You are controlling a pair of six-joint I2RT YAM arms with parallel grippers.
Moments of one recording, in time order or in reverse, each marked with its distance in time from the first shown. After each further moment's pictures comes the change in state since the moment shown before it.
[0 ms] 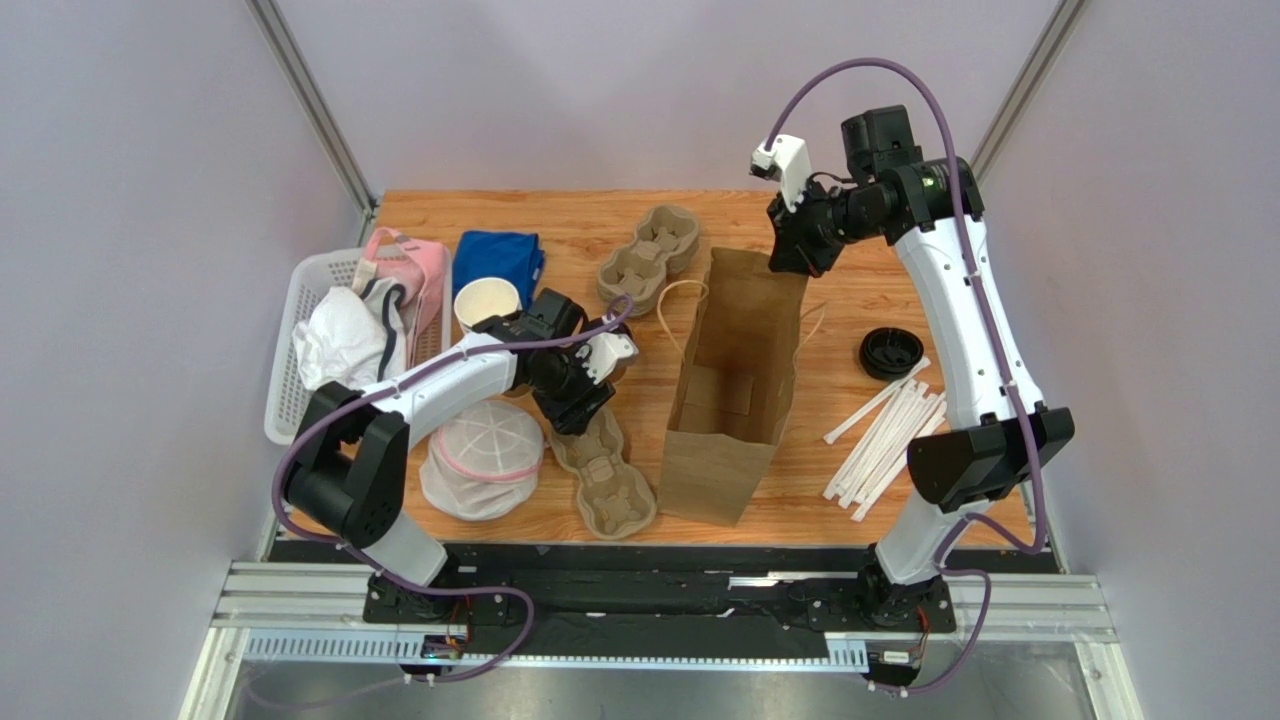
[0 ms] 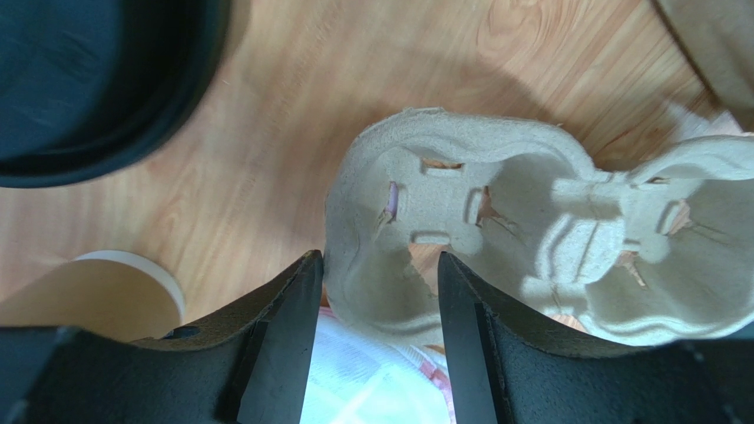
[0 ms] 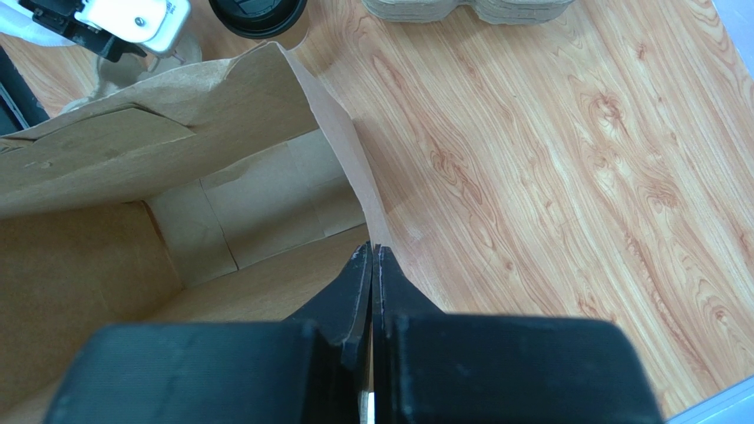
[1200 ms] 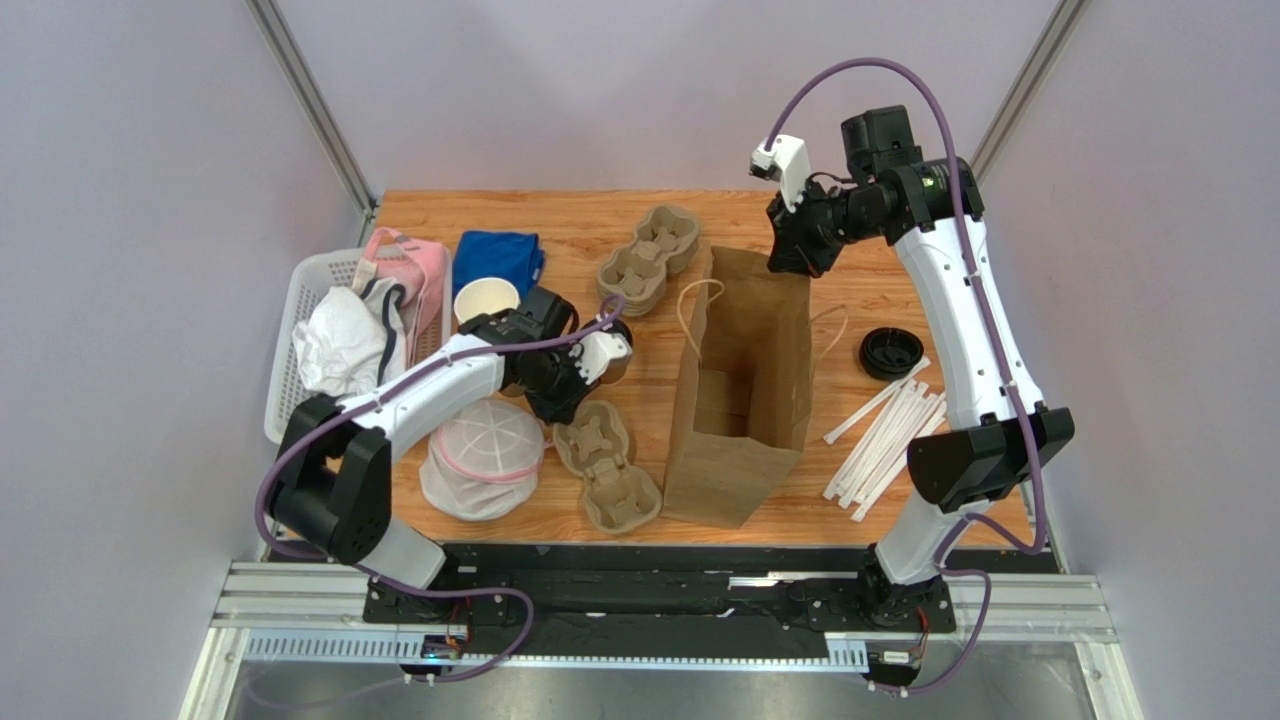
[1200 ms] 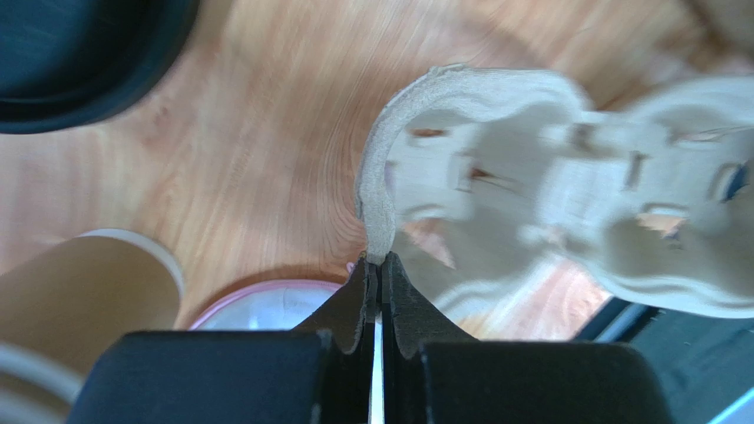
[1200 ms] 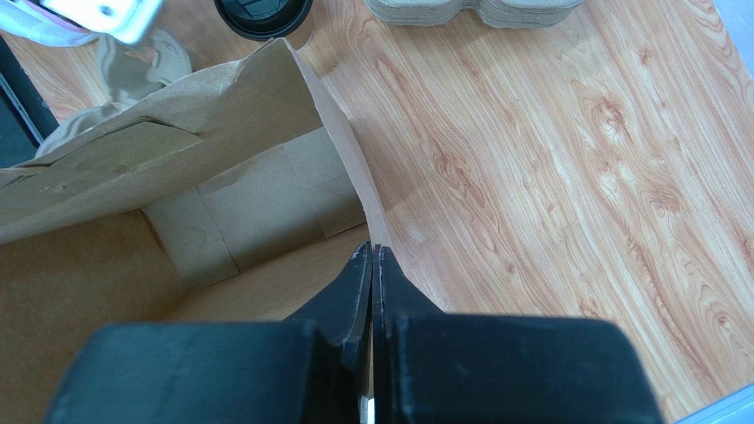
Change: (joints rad) left arm 0.021 -0.042 -0.021 -0.038 0.014 0.042; right arm 0.000 0.000 0.000 0.000 -0.011 -0.004
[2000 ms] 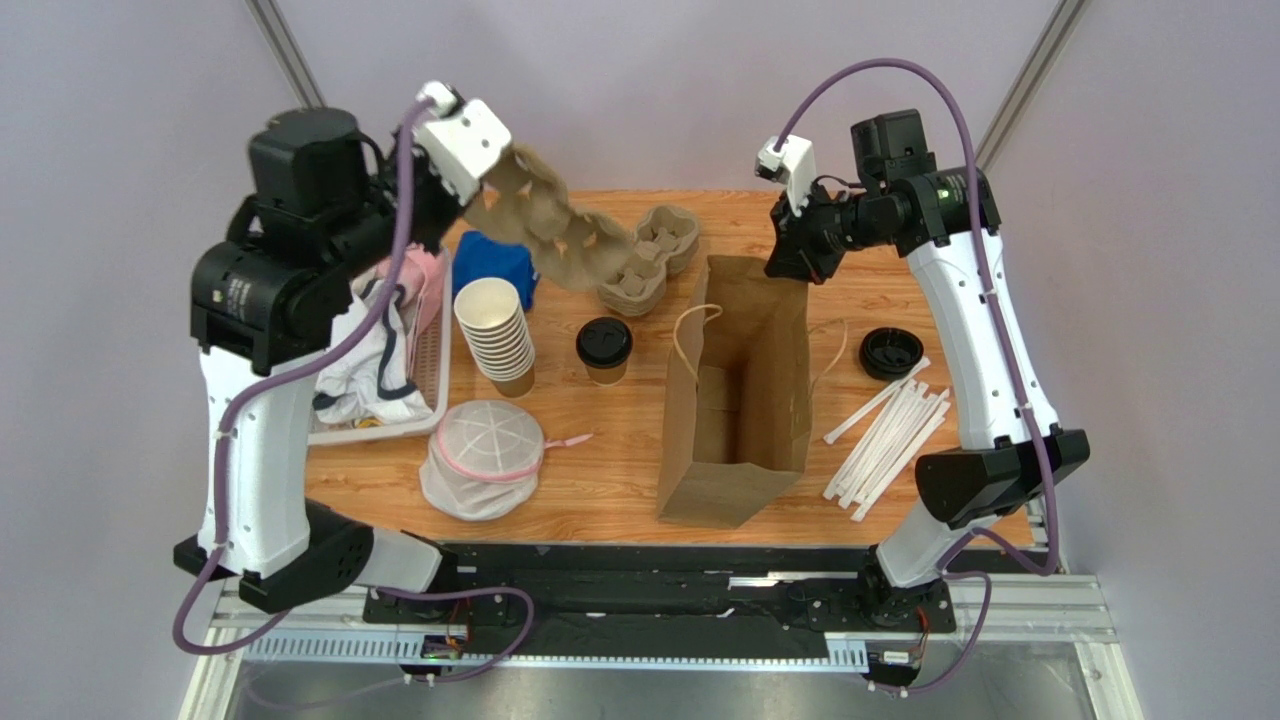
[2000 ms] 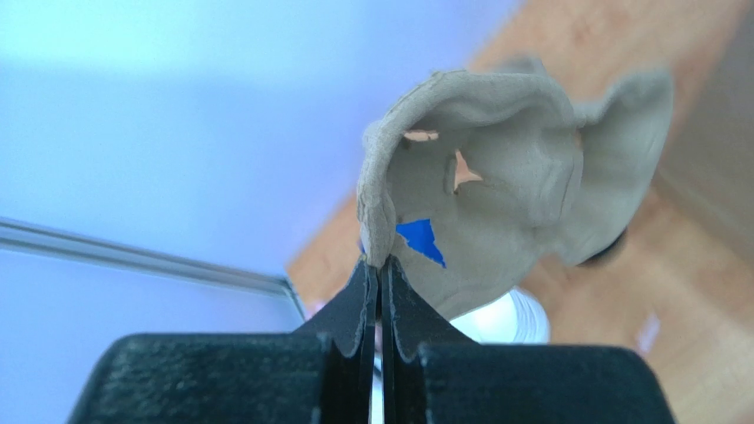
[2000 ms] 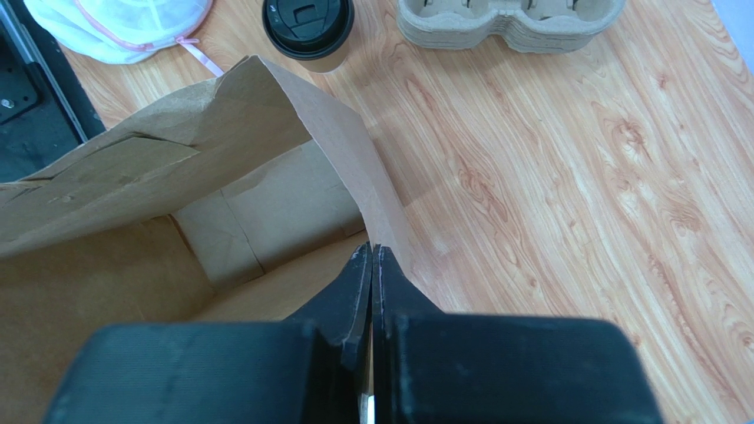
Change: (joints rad) left arm 0.097 -0.164 1.147 -0.451 -0.193 0.127; right arm 0.010 -0.066 -0.028 0.000 -0.057 0.024
